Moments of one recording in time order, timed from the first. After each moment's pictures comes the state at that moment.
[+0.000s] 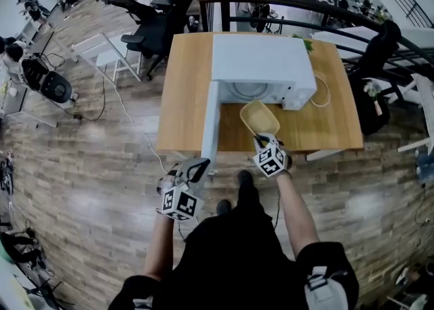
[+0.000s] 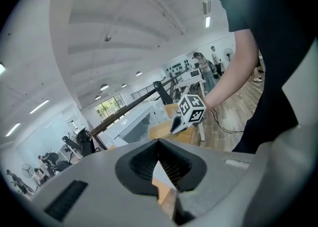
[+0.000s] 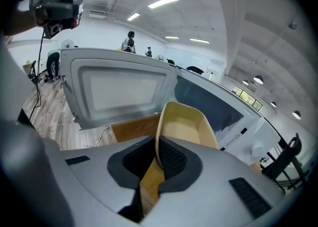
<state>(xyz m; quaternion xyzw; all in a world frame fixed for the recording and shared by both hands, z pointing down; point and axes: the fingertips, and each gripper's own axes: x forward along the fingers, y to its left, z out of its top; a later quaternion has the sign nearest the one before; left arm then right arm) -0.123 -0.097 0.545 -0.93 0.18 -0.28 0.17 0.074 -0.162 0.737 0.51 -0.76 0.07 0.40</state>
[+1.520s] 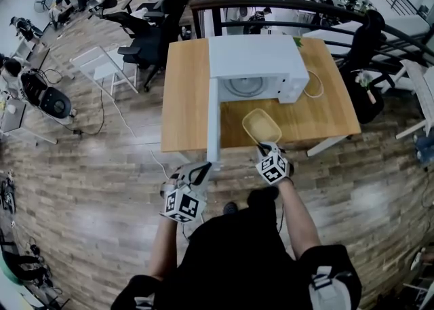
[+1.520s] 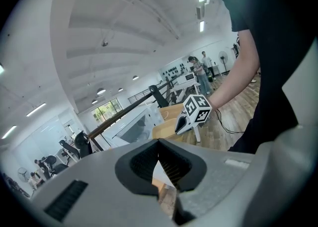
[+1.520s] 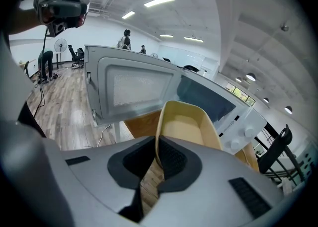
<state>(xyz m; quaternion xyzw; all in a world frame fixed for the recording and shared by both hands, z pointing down) -0.163 -0.049 0.550 -0.93 0.16 -0.26 0.18 0.043 -0.084 0.744 0.55 -0.73 0.08 0.40</state>
